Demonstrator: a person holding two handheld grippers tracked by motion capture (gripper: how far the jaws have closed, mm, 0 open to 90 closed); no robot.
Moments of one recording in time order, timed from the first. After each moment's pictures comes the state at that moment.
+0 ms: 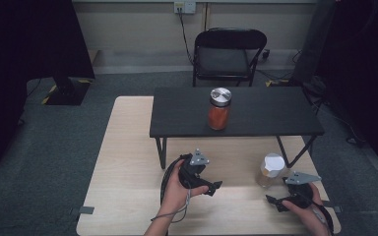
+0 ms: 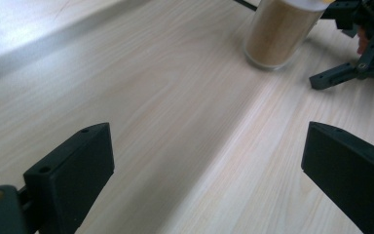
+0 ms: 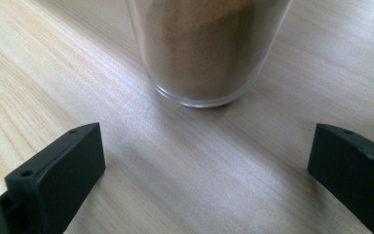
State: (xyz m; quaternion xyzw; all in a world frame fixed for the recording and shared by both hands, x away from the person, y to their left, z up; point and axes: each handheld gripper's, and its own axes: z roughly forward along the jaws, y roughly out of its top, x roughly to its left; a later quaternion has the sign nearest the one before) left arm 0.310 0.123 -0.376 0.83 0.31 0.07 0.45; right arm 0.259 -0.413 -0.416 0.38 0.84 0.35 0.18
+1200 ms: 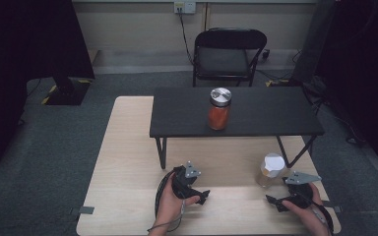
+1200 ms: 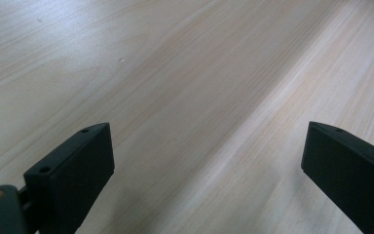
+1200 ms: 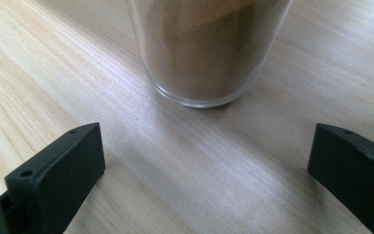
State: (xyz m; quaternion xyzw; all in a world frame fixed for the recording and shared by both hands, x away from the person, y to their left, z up) left arm 0.298 0.122 -0.412 0.85 0.34 0.12 0.38; right arm 0.259 -0.413 -0.416 0.38 0.84 0.35 0.18
